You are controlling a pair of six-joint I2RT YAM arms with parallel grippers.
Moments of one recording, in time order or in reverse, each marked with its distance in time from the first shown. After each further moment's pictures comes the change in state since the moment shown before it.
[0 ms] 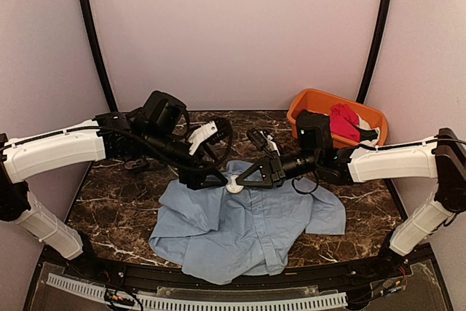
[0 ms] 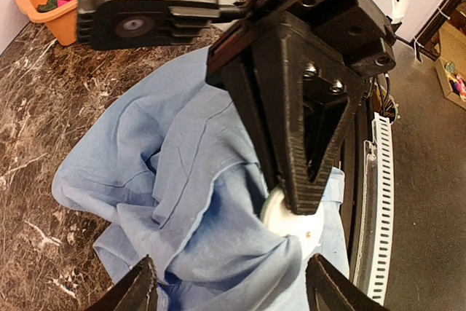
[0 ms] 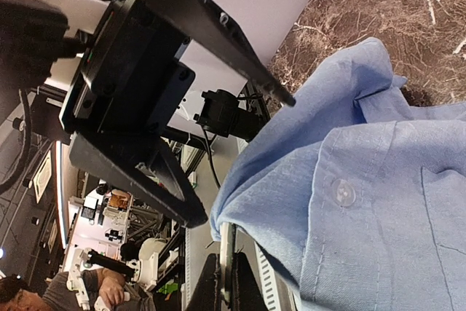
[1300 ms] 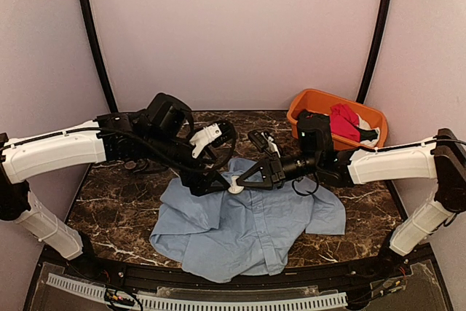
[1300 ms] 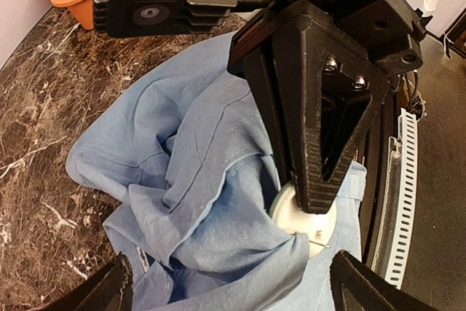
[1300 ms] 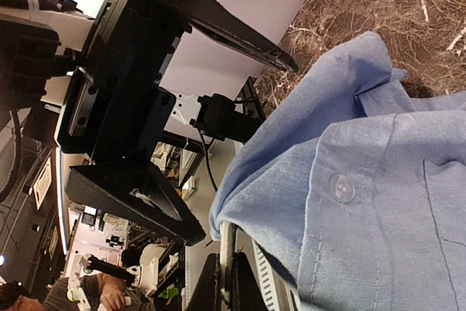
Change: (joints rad) left arm -0.048 0.002 0.019 -0.037 -0.152 -0.023; right arm 0.000 0.000 -0.024 0.031 0.019 0.019
